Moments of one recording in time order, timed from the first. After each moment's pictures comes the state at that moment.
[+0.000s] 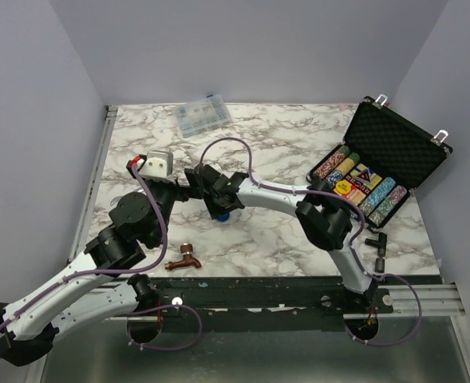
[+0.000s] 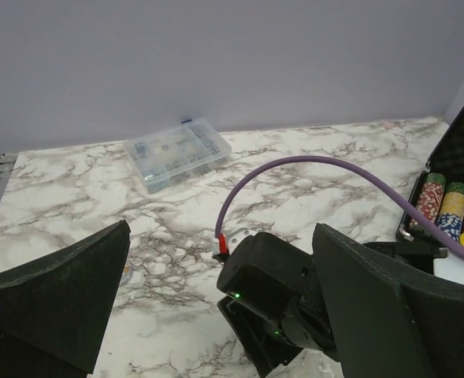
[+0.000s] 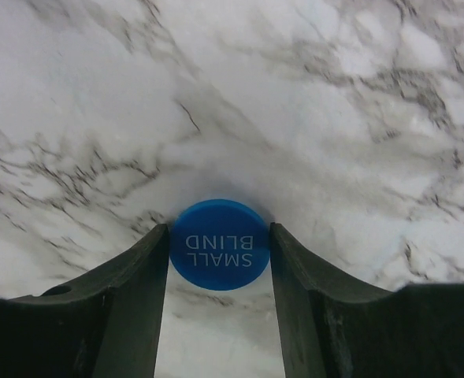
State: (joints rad) left arm -0.95 0.68 0.88 -0.10 -0.73 -0.03; right arm 0.99 2.23 1.73 -0.62 0.24 0.42
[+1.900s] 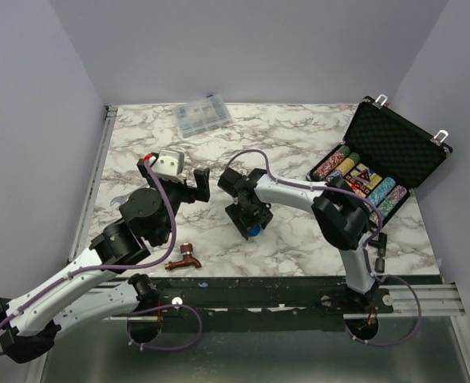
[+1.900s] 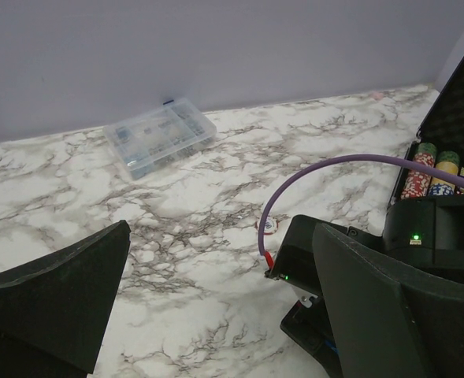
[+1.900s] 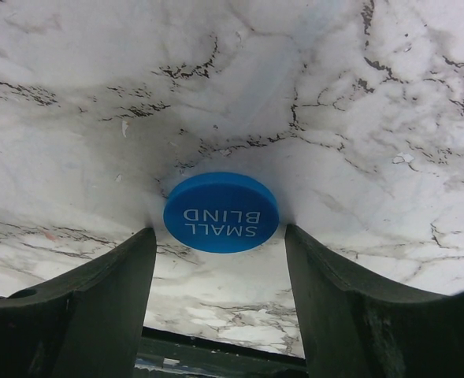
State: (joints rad) left arm -0.95 0.72 0.89 -0.16 -0.68 -0.06; right arm 0.89 2.07 1.50 -0.92 0.05 0.31
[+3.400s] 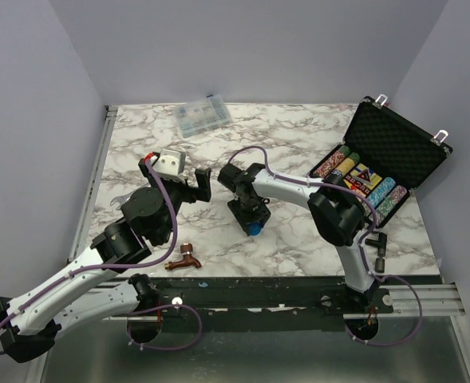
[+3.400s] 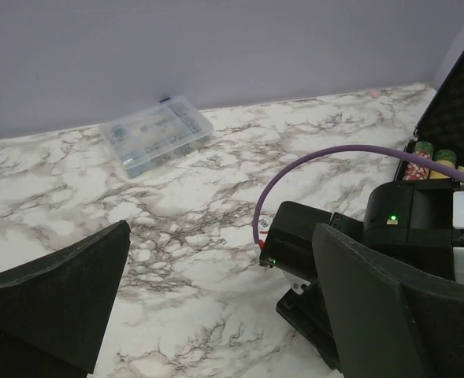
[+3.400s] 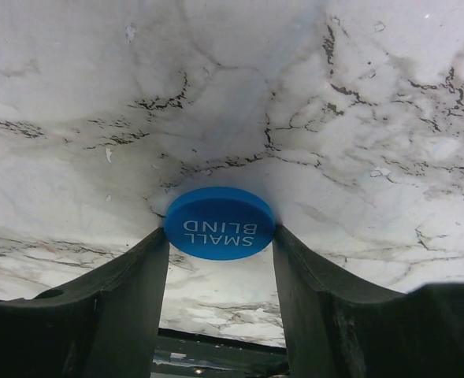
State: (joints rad) left arm -0.95 0.73 0.89 -0.16 -0.67 -0.07; right arm 0.86 2.13 1.58 -0.98 0.03 0.32
